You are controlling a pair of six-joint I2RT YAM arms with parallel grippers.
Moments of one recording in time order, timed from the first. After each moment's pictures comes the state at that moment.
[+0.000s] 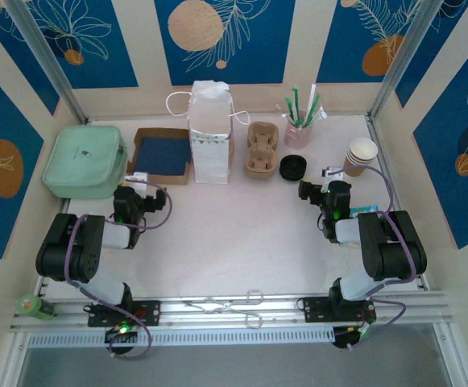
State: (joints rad) left arm -0.07 1.58 0.36 0.83 -0.02 0.06; right arm 0.04 1.55 0.38 0.75 0.05 0.11
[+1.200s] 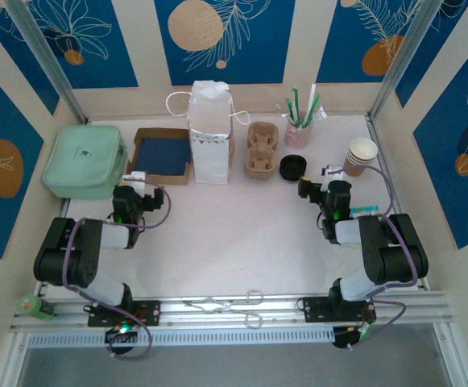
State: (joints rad) left arm -0.08 1.51 0.37 0.75 -0.09 0.05; right arm 0.07 1.51 0.37 0.78 0.07 0.10
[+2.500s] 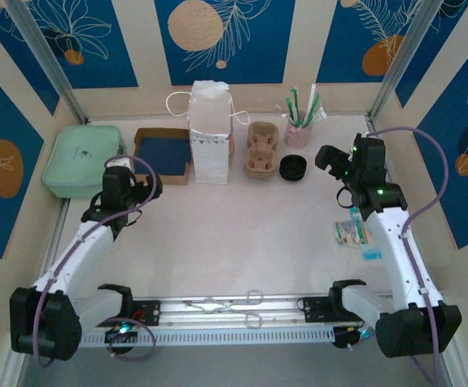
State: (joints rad) left arm -0.17 1.06 0.71 -0.29 -0.09 -0.38; right arm 0.06 1.05 1.08 -0.66 0.07 0.48
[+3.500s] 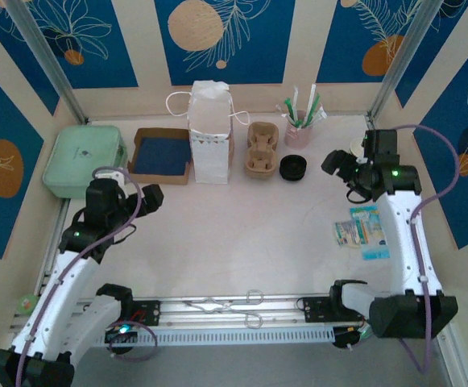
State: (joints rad) left arm -0.22 0.78 0.78 -0.60 0.04 -0.48; right arm -0.06 1.17 1.31 -1.05 -0.10 0.52
